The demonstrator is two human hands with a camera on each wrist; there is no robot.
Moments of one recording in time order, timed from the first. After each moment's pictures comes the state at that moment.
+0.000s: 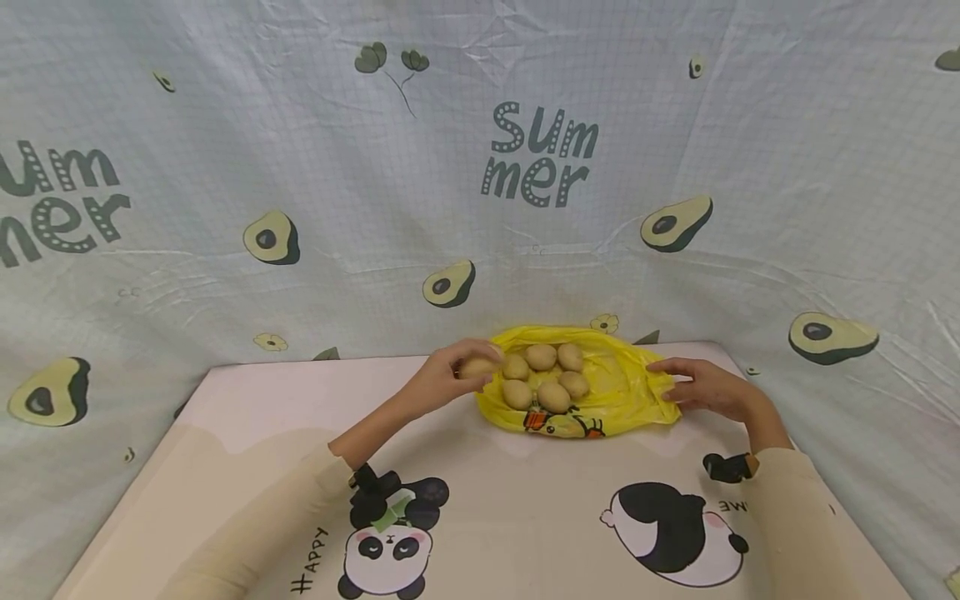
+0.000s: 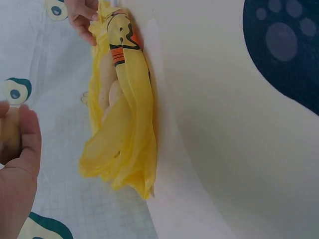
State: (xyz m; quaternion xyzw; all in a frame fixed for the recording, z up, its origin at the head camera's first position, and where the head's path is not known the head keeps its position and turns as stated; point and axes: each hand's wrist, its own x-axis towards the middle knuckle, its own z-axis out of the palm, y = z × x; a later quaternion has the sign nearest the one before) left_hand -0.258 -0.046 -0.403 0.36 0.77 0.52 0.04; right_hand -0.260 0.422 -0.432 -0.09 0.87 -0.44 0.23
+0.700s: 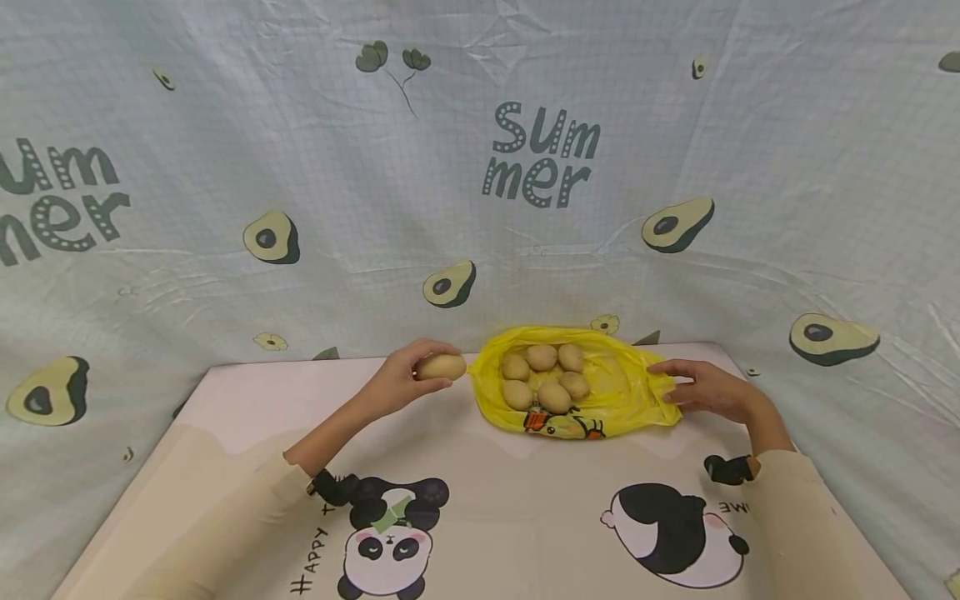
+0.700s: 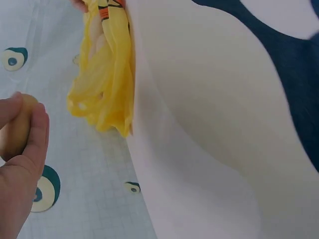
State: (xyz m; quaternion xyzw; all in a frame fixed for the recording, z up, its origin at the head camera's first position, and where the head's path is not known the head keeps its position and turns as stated) left_hand -0.259 -0.101 -0.405 0.31 0.84 0.44 -0.02; right_hand -0.258 0.418 -0.429 -0.08 0.87 -0.42 0.23
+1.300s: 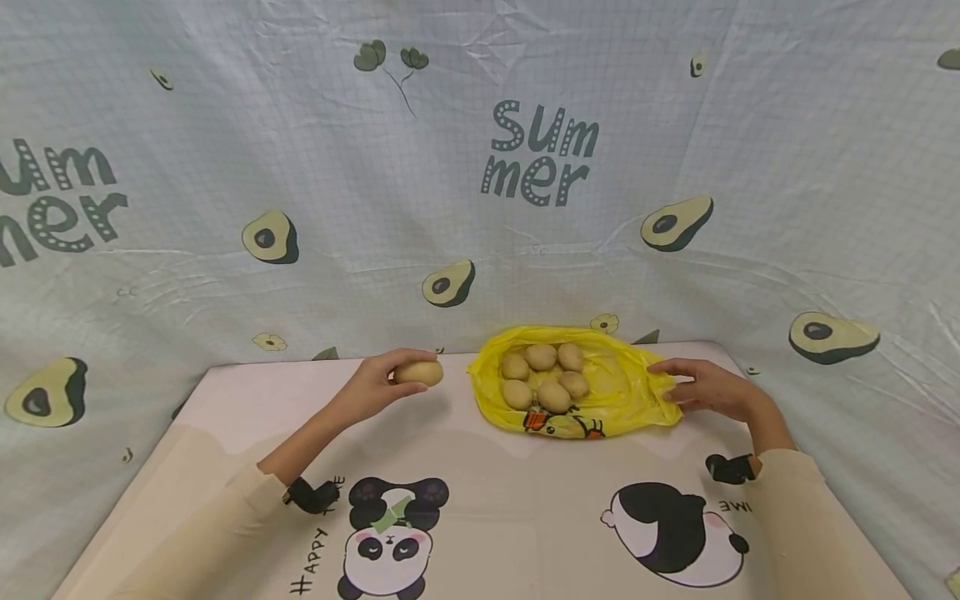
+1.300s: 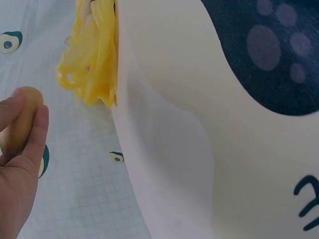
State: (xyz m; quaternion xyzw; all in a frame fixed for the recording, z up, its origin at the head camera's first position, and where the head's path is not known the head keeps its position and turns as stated) left_hand -0.254 -0.134 -0.410 0.29 0.86 0.43 -0.01; right_hand -0.254 0.418 -0.425 -0.09 0.87 -0.43 0.23
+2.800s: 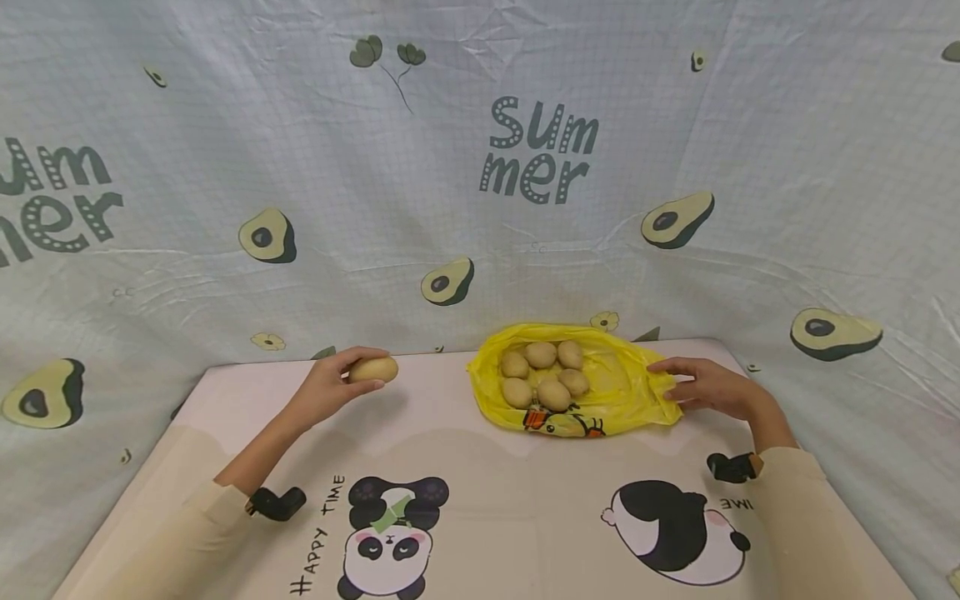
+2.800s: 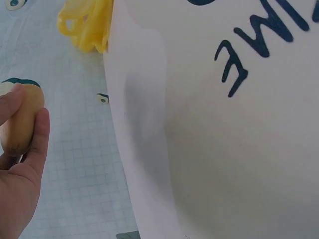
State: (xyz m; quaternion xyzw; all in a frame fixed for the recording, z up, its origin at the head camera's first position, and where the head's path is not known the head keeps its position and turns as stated) left_hand -0.250 -0.189 -0.414 0.21 0.87 0.44 -0.04; right_hand -0.259 0.422 -0.429 -0.09 0.87 -0.42 0.24
